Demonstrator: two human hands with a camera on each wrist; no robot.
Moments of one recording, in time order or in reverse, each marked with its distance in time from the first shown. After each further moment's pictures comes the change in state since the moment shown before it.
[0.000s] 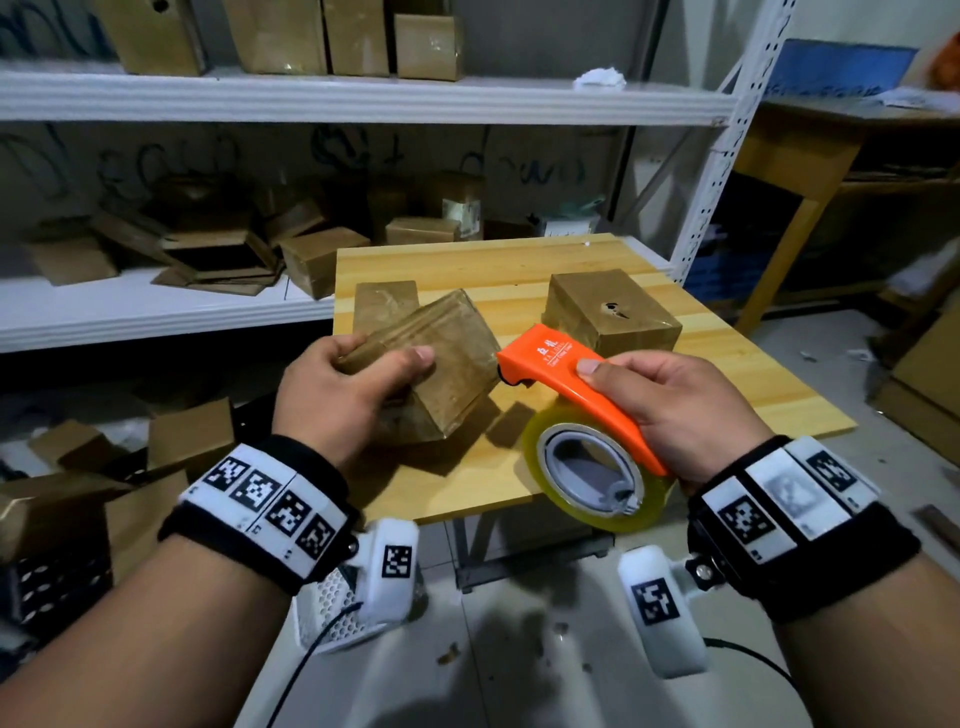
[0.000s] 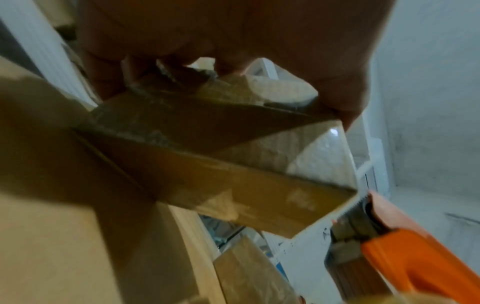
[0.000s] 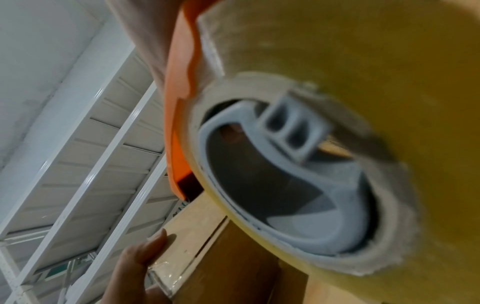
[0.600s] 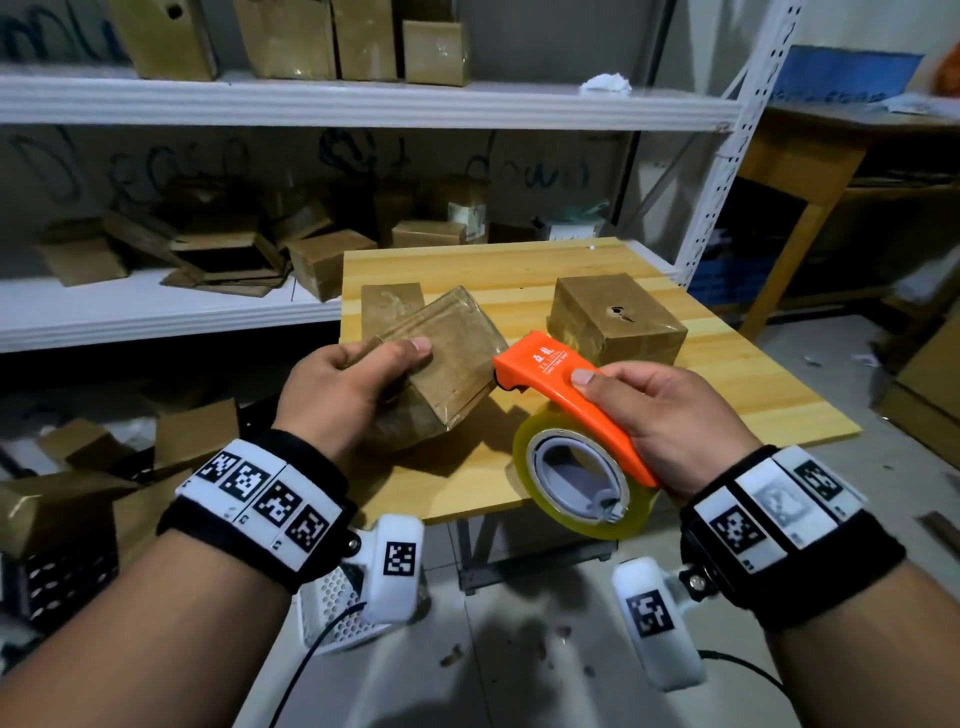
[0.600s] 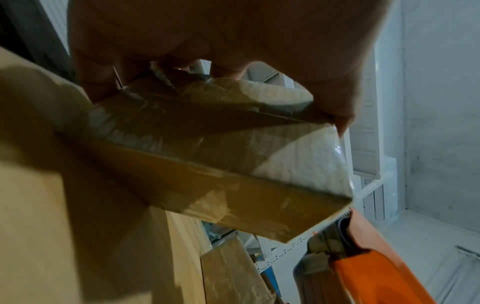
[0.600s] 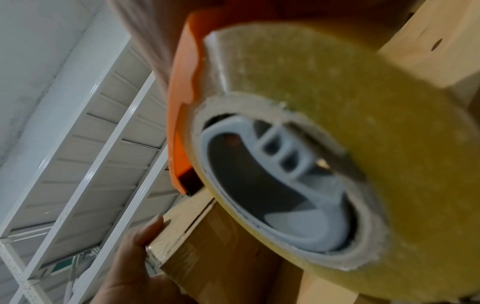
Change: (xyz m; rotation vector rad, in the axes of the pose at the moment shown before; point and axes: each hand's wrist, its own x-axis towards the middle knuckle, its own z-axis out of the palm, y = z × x) left_hand -0.015 0.025 -0.001 -0.277 -0.095 -0.189; right_hand 0.001 0.007 0.009 0.024 -0.043 -0.006
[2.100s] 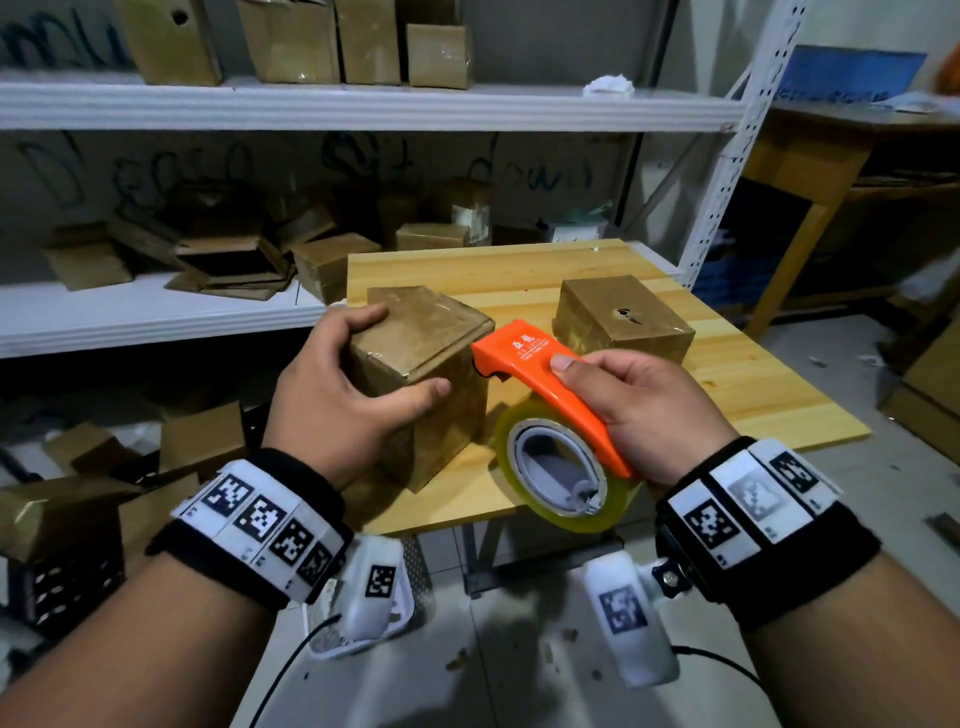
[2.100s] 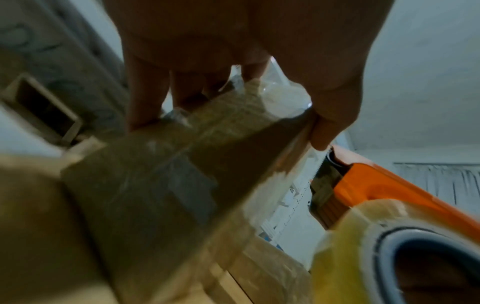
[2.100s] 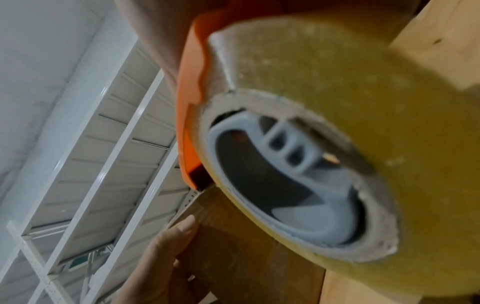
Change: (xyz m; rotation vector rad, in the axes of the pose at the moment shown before) left_hand 0.020 -0.019 -0.030 0.558 0.060 0.591; right_hand 0.001 -0.017 0.021 -0.059 0.011 0.001
